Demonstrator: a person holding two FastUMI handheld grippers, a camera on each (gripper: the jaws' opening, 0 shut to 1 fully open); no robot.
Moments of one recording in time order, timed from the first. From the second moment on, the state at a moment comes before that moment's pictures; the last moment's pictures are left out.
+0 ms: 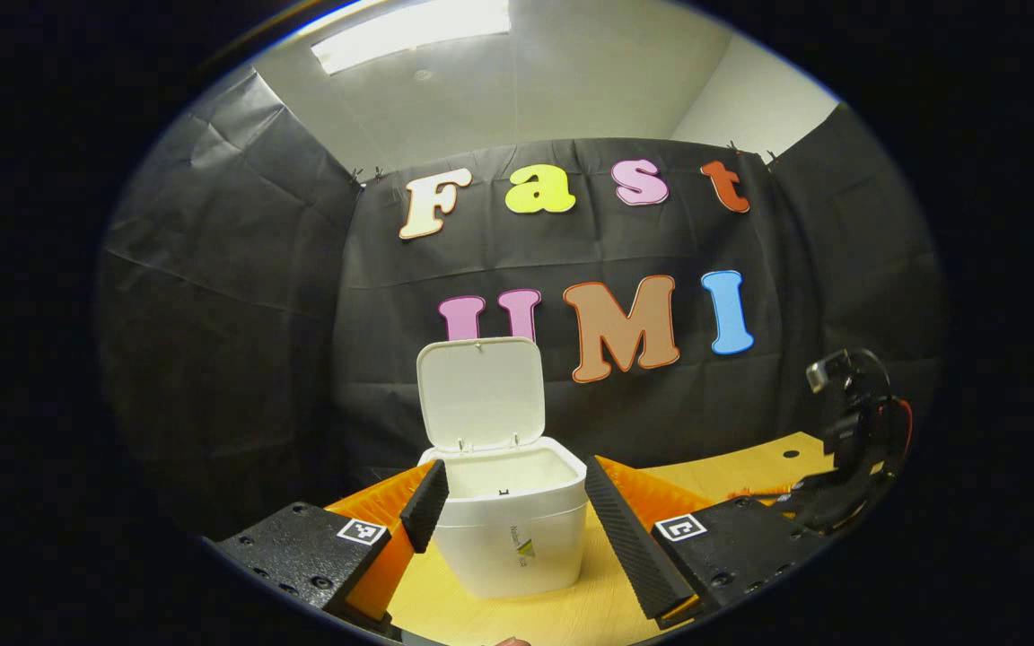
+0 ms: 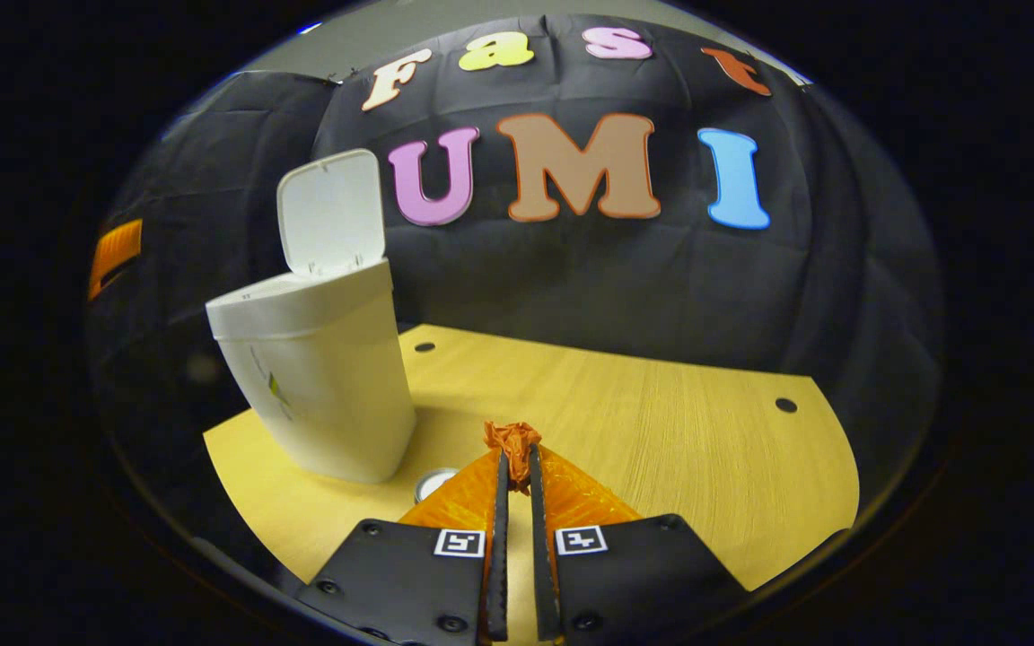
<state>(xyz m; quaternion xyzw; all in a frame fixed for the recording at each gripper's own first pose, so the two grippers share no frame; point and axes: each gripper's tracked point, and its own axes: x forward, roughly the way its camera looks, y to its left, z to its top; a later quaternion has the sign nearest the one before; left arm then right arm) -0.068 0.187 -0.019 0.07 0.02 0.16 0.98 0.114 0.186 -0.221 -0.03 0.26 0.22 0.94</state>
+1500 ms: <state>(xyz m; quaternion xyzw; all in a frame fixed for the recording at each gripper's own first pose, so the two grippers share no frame) -0.112 0.303 -0.042 0.05 0.05 0.26 0.96 0.157 0.427 -0.122 -0.01 0.16 0.38 0.91</state>
